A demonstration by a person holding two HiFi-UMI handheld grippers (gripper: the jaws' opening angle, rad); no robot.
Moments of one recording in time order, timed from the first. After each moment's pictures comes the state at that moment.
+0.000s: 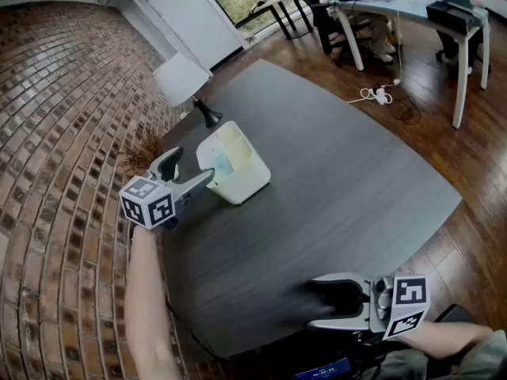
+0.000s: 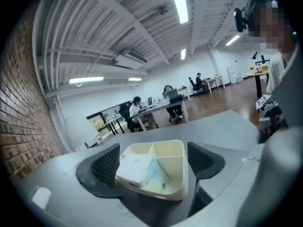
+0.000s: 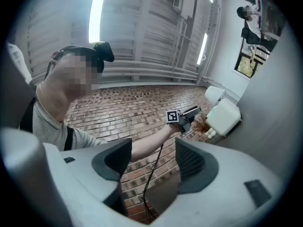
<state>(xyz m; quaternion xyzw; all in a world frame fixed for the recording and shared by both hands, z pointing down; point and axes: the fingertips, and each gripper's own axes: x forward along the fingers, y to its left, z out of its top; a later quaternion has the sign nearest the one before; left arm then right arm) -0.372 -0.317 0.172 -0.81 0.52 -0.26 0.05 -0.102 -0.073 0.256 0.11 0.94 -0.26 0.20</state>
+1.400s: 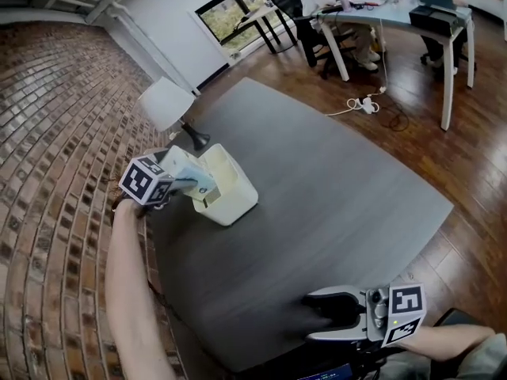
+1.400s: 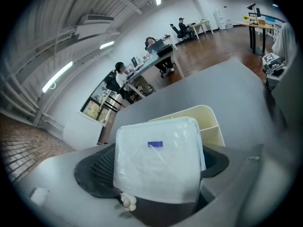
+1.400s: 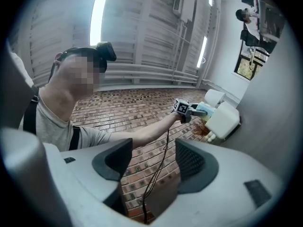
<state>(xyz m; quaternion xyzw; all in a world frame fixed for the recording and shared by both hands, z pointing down) -0.434 -0.383 0.181 -0.68 0.46 -0.57 0.04 -0.106 -0.076 0.246 0.11 0.93 -0.28 0.22</state>
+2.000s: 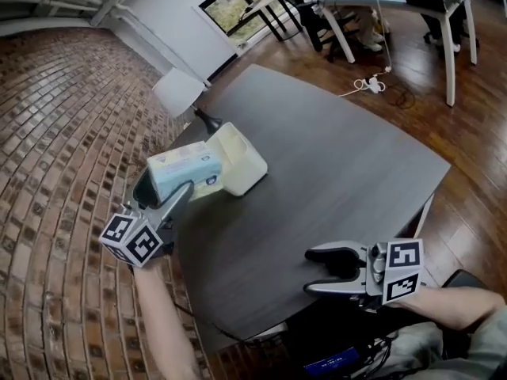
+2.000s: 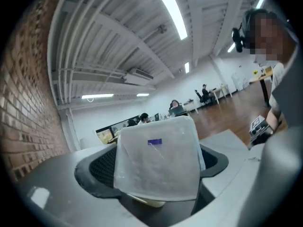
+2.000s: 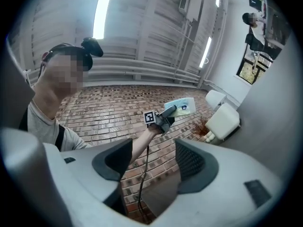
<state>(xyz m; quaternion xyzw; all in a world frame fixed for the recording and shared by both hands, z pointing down) -0.332 -0.214 0.082 -0.80 0.56 -0.18 0.10 -0.109 -0.072 0.252 0.10 0.94 -0.25 0.21</state>
